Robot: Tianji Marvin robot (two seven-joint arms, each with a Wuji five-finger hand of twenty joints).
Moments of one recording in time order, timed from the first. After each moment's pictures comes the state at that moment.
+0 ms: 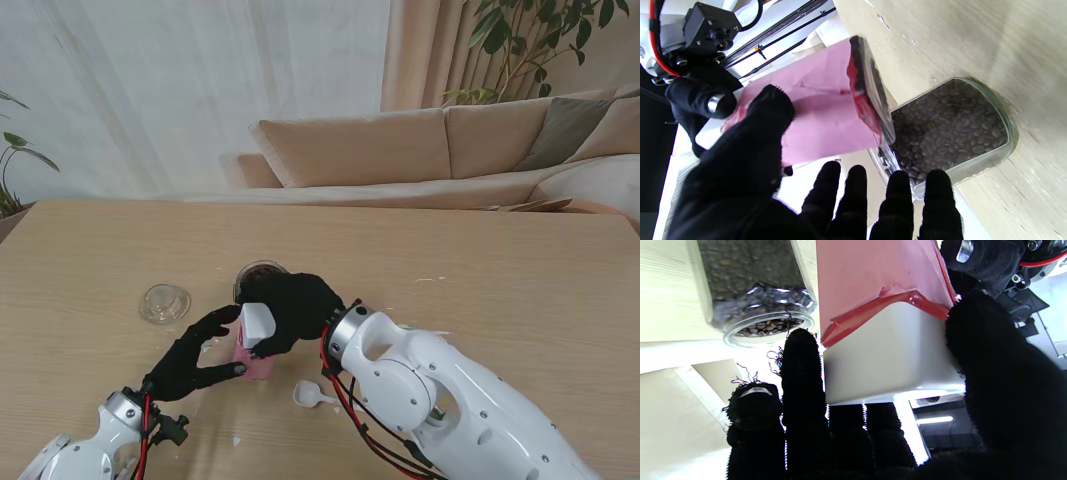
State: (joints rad) left arm 1.91 -1.09 -1.42 -1.67 0.11 -0.58 -0.11; right arm -1.38 -1.09 0.80 -1.92 -0.78 0.06 0.14; left_hand 0.83 -0.47 0.50 -0.12 0.21 0.25 0.38 0.31 0.21 0.20 0.31 0.40 0.13 0.27 0.23 0.58 0.01 0.31 0.39 0.66; right_hand 0.52 -0.83 0.79 -0.17 0.58 0.07 0.89 0.58 0.82 0.10 0.77 0.58 0.99 0.17 0.96 0.66 0.70 0.28 1.55 0.91
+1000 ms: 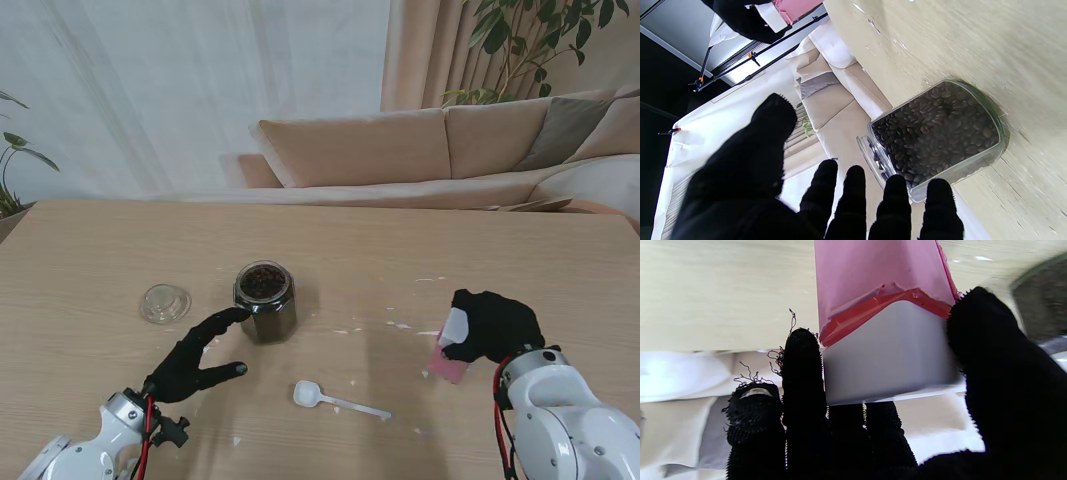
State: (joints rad) left arm 1.92 -1.09 -1.42 -1.68 0.16 -0.56 -0.09; right arm -2.05 -1.07 1.55 -2.15 -1.11 0.23 0.20; left_hand 0.83 -0.42 0.51 -0.11 0.25 0.21 0.33 0.28 0.21 0.18 0.30 0.40 0.13 0.23 0.12 0.58 -0.02 0.31 0.23 0.75; right_hand 0.52 -0.84 0.79 -0.19 0.60 0.07 0.89 0.58 0.84 0.11 0.76 0.58 0.99 0.16 0.96 0.66 0.71 0.27 1.56 0.91
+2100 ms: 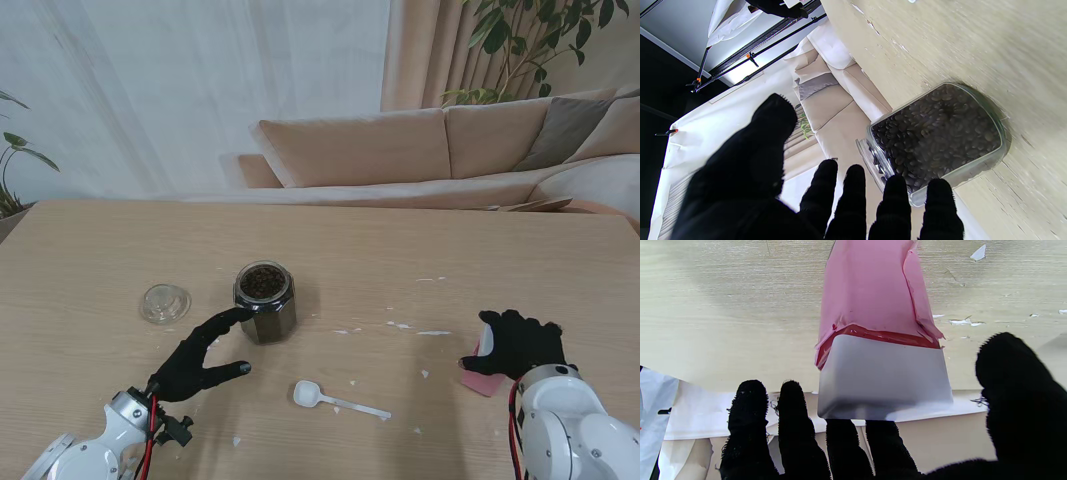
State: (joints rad) left arm 1.91 -1.09 -1.40 -1.68 0.17 -0.54 -0.08; right arm -2.06 -1.07 1.57 -2.07 -1.16 0.37 0.30; left_hand 0.83 -0.42 0.51 -0.10 0.25 0.21 0.33 0.28 0.22 0.18 0.30 0.40 0.13 0.23 0.12 0.58 -0.02 0.31 0.23 0.76; right_hand 0.34 -0.58 0.65 -0.08 0.38 0.11 0.23 0.39 0.38 0.18 0.45 0.26 0.43 0.29 0.32 0.38 0.14 0.41 1.03 0.81
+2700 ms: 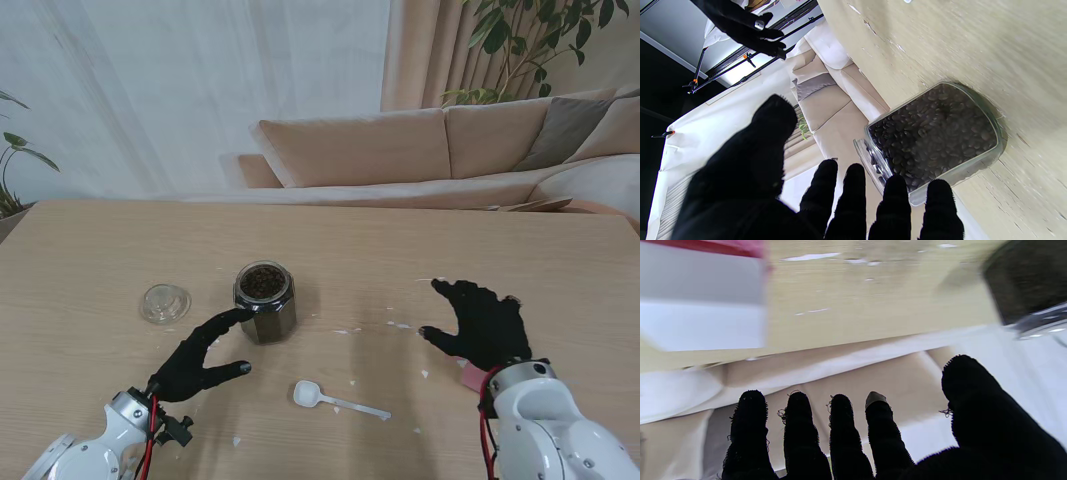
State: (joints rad) left arm 1.91 -1.09 -1.40 -1.69 0.18 -0.53 -0.08; right arm -2.08 -1.07 1.48 -2.17 -1.02 0.30 0.10; left_hand 0.83 -0.40 0.51 -0.10 0.25 0.21 0.33 0.28 0.23 0.18 0.30 0.40 0.13 0.23 0.12 0.58 -0.02 0.31 0.22 0.76; right_hand 0.49 -0.32 0.51 -0.02 0.32 0.07 0.22 0.40 0.29 0.12 0.46 0.25 0.34 0.21 0.26 0.35 0.03 0.37 0.90 0.73
